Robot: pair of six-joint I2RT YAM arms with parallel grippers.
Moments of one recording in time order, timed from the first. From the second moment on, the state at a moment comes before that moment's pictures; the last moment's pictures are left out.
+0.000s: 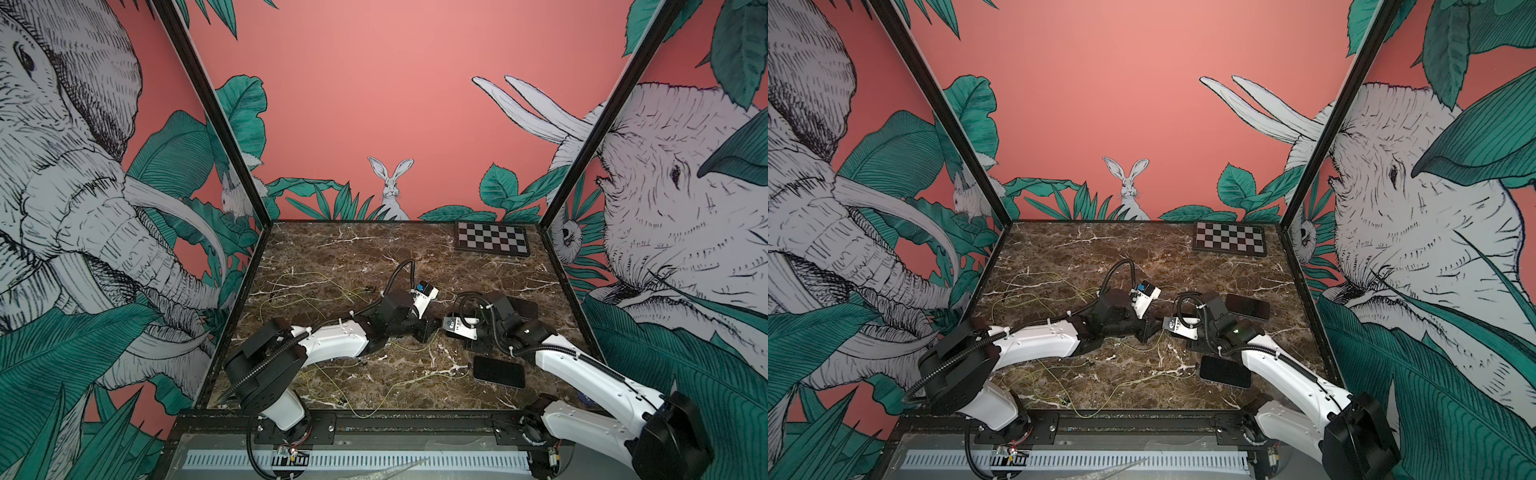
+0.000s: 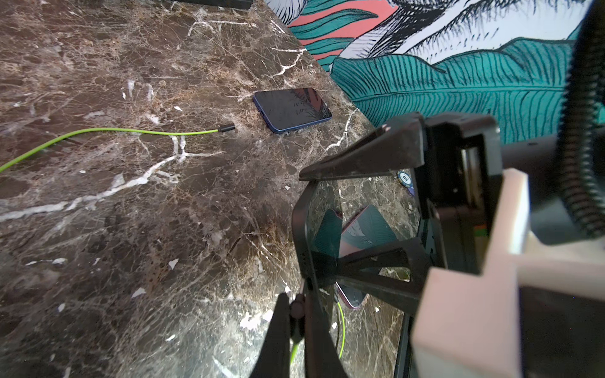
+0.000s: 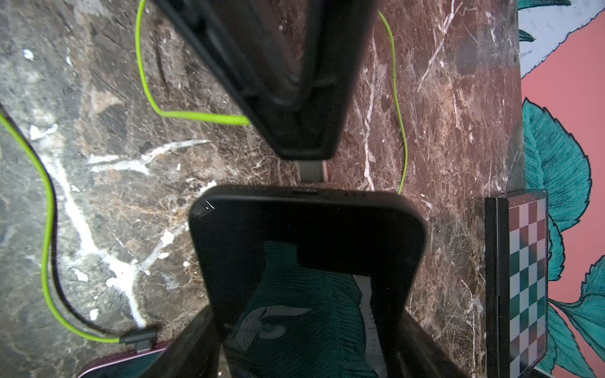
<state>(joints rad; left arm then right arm) -0.95 1.57 0.78 0.32 0.34 -0.45 0.59 1.07 0.65 -0.51 -0.02 -0.91</state>
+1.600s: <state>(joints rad) -0.94 1.60 0.80 0.31 0.38 -0.50 0.63 1.07 0.65 -0.50 0.05 -0.92</state>
